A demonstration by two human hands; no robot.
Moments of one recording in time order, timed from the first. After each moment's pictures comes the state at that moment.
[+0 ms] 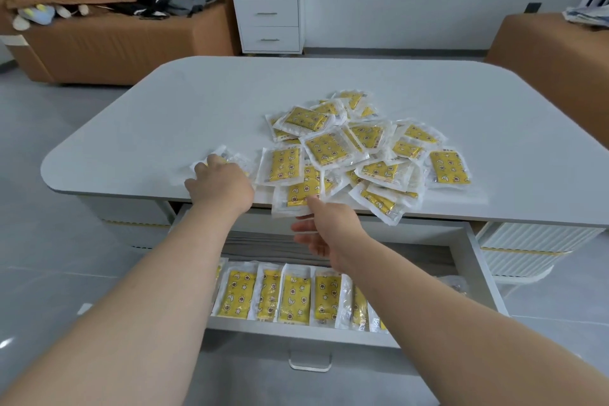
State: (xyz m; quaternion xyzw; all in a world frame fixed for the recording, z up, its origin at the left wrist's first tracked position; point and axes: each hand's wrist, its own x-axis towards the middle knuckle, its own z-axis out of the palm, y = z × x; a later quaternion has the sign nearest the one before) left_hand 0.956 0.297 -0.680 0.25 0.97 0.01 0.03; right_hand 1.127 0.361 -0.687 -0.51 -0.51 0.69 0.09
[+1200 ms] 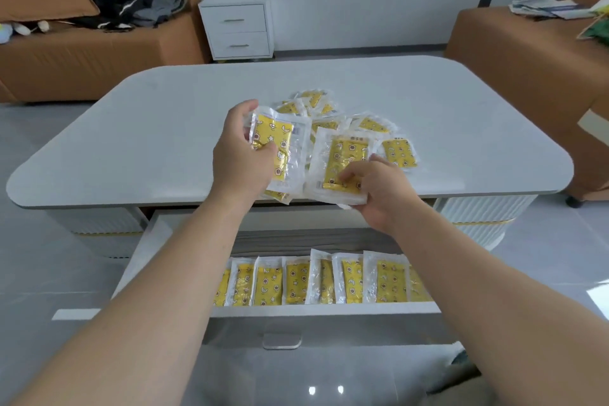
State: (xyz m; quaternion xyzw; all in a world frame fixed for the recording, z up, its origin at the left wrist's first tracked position) left_hand 1.069 0.314 -0.617 0.34 0.75 0.56 0.06; right_hand 1.226 0.423 -0.641 -0.43 -0.42 0.75 0.29
